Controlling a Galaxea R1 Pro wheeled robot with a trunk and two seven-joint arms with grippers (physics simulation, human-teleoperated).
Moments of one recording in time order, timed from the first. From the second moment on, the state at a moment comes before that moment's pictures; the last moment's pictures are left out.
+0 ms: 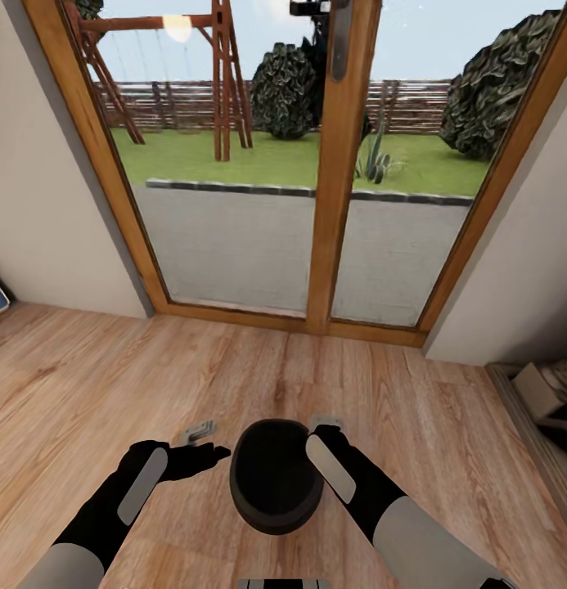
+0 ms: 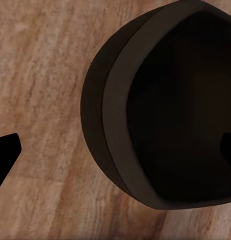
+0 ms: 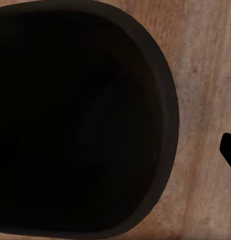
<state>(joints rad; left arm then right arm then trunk) -0.51 0.11 -0.17 -0.97 0.65 0.80 0.05 -0.69 0.14 0.57 -0.78 -0.83 0.60 -0.60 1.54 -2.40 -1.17</state>
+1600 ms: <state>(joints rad) -0.51 0.08 -0.18 -0.97 0.63 0.80 0.05 -0.69 0.13 0.56 -0.77 -0.84 0.61 -0.69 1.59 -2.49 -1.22</state>
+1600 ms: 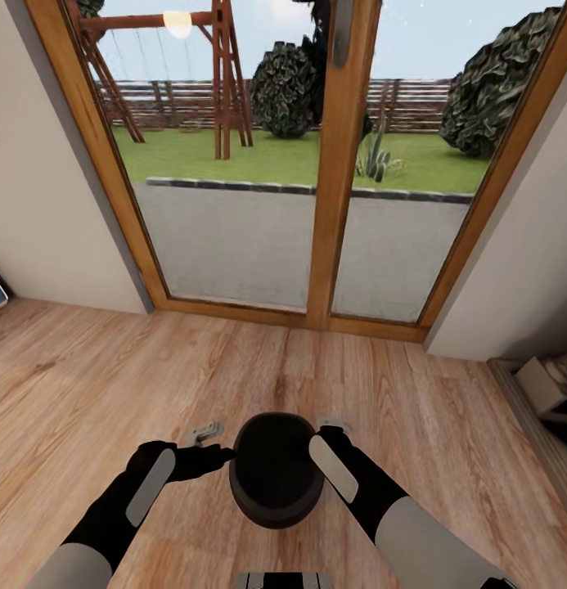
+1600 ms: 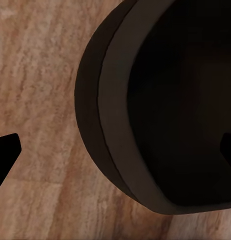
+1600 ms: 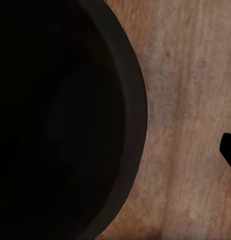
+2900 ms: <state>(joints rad) -0.51 0.07 -0.22 -0.97 0.62 0.74 0.05 -0.69 0.13 0.56 -0.75 -0.84 0.59 -0.68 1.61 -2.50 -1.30</state>
